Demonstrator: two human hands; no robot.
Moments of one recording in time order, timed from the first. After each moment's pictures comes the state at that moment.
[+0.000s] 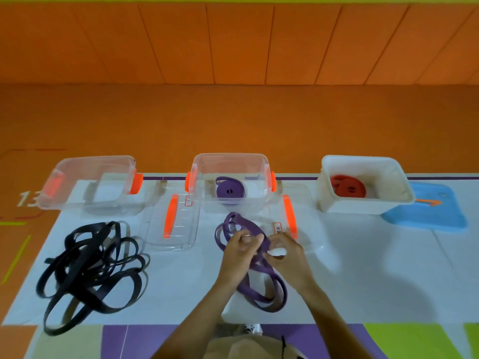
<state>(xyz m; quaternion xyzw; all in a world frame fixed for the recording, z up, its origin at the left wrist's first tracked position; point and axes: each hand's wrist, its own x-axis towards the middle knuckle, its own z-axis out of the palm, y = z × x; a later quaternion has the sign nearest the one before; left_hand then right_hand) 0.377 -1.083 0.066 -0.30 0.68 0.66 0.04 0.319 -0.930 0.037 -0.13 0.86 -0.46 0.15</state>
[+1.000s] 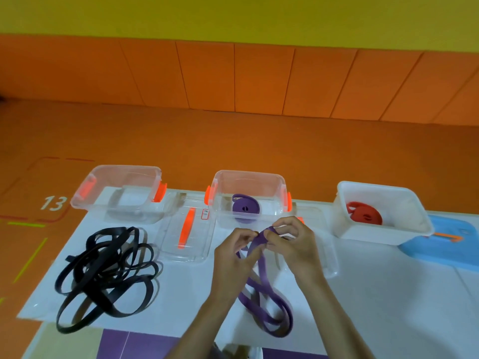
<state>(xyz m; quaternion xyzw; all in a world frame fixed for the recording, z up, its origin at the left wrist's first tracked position) 0.410 -1.109 0.134 -0.20 0.76 0.58 -0.19 0.319 -0.986 0.154 -0.04 0.72 -0.67 0.15</state>
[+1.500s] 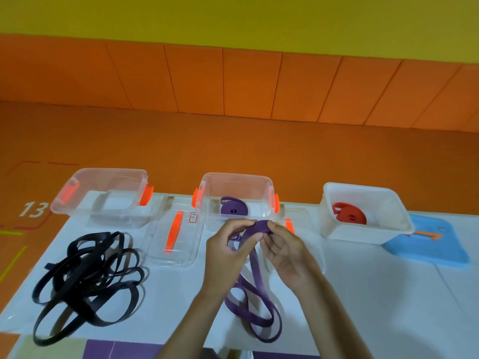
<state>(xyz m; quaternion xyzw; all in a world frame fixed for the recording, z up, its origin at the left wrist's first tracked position) 0.397 -1.102 0.156 -0.14 0.73 0.62 -0.24 0.320 -0.968 0.171 0.12 0.41 -0.84 0.34</state>
